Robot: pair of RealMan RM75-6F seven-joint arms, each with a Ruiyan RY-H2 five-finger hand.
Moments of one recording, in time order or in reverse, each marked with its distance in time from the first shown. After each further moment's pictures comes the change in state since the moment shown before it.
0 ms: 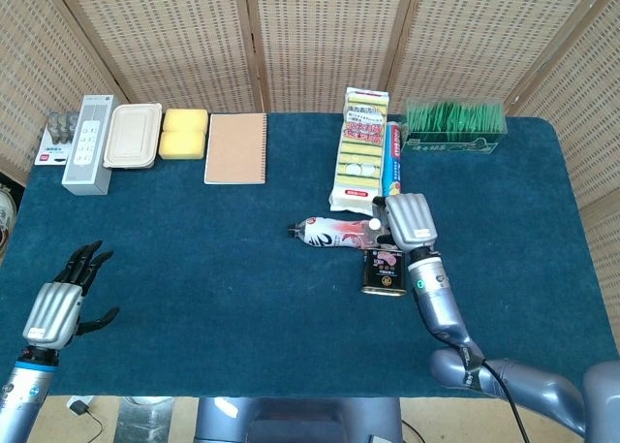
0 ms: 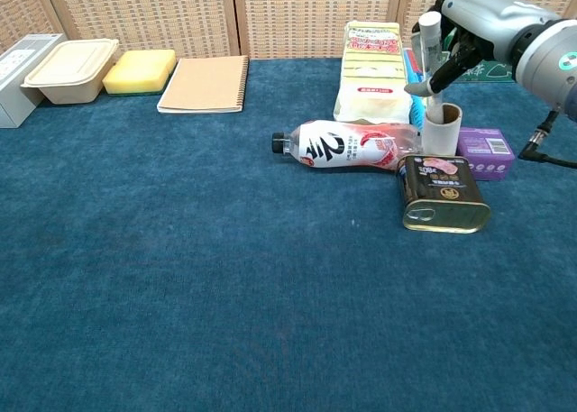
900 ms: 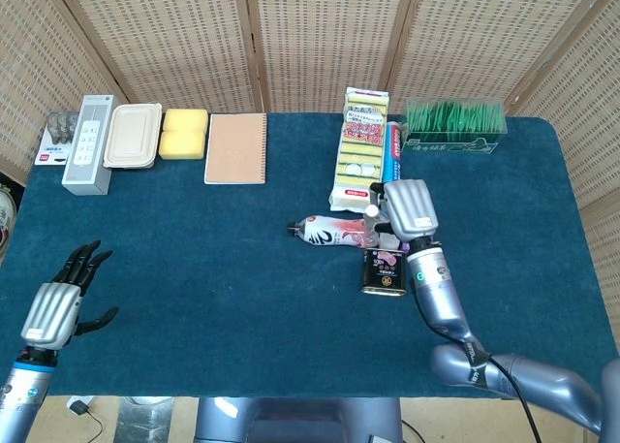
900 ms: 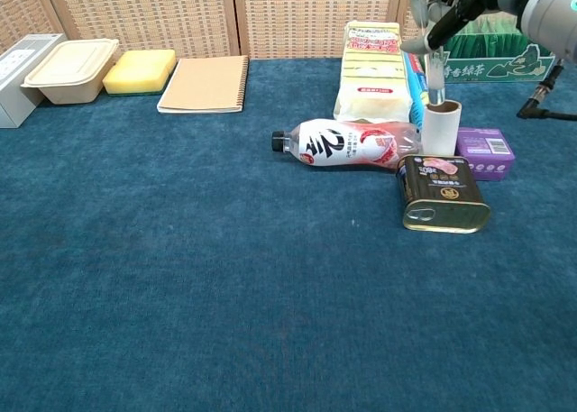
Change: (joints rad) left arm 0.003 0.006 0.000 -0.004 0.006 0.010 -0.006; right arm 0.030 0.080 0.060 -0.137 0.061 0.019 -0.086
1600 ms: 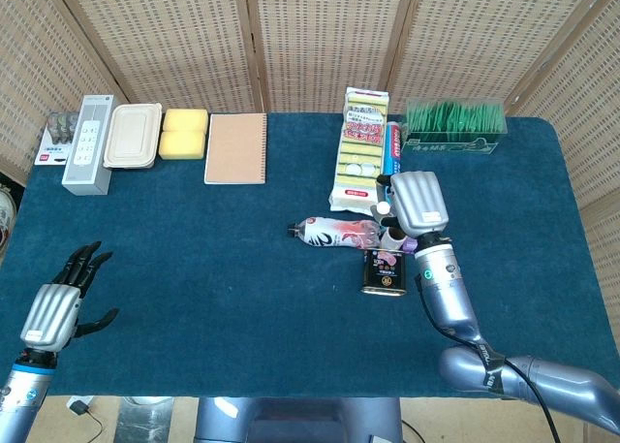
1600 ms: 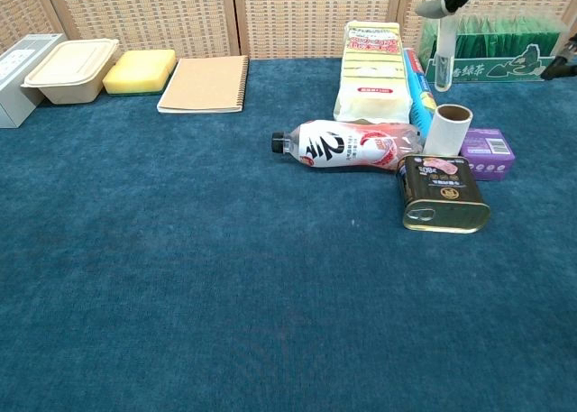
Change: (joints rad) left arm 0.004 0.003 0.005 -0.005 0.013 0.011 -0.001; right arm 0.013 0.118 0.026 -0.177 0.100 0.041 -0.130
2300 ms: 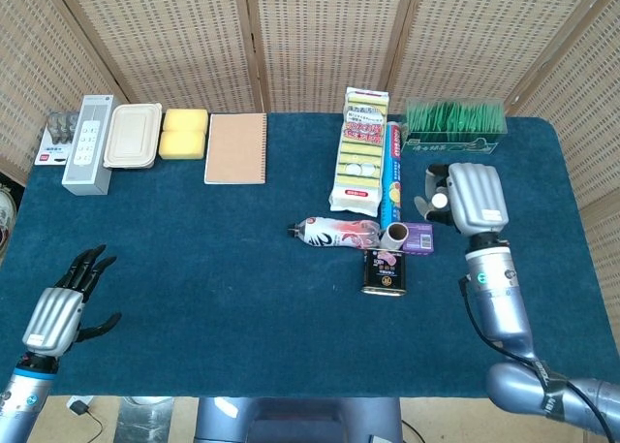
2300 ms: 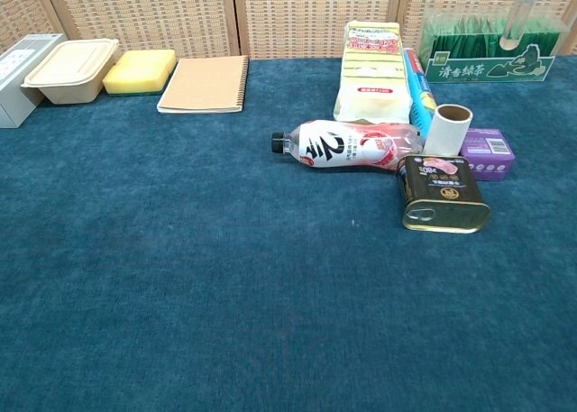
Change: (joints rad) left arm 0.008 0.006 0.018 -0.010 0.035 0.021 -0.005; right arm -0.116 0.276 0.040 -0.270 0.086 0.053 0.082
